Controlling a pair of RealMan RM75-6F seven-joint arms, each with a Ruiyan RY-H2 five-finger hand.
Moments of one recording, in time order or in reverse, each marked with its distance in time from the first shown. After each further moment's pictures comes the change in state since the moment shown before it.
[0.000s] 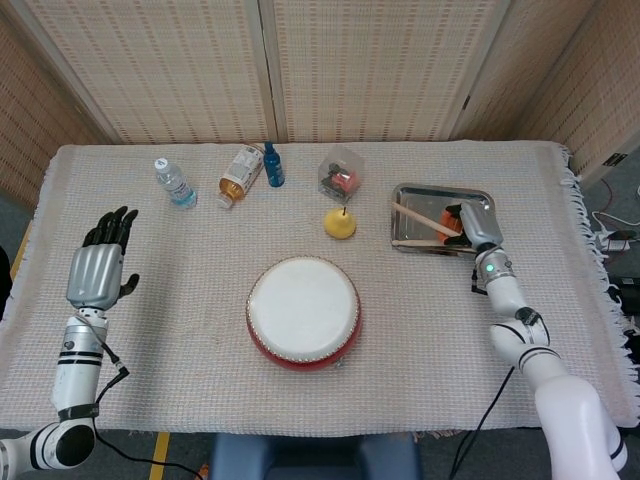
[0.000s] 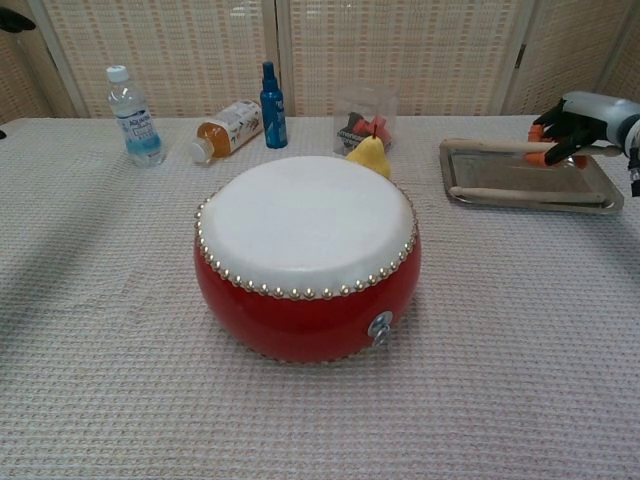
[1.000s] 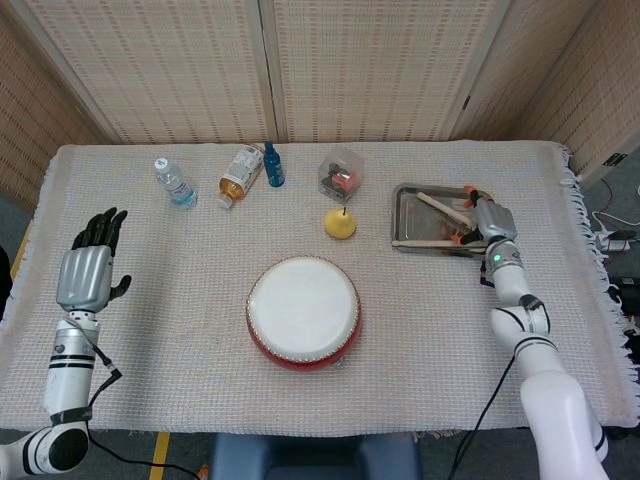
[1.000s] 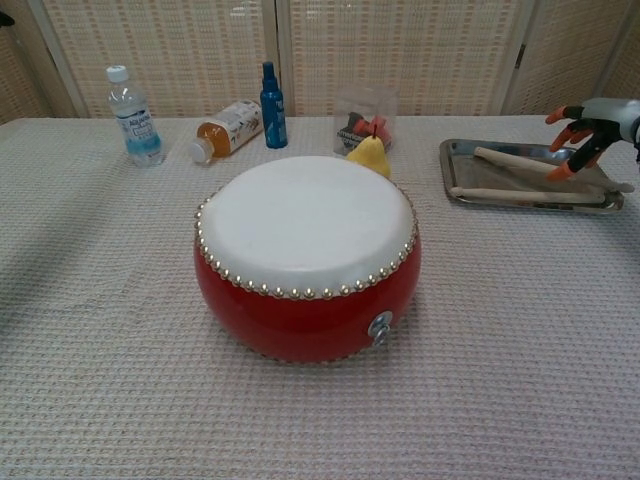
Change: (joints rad) left arm 0.038 0.018 -0.016 -0.010 0.014 0.003 -0.023; right arm 0.052 -0.028 0.063 0.146 0.054 -0.201 -0.122
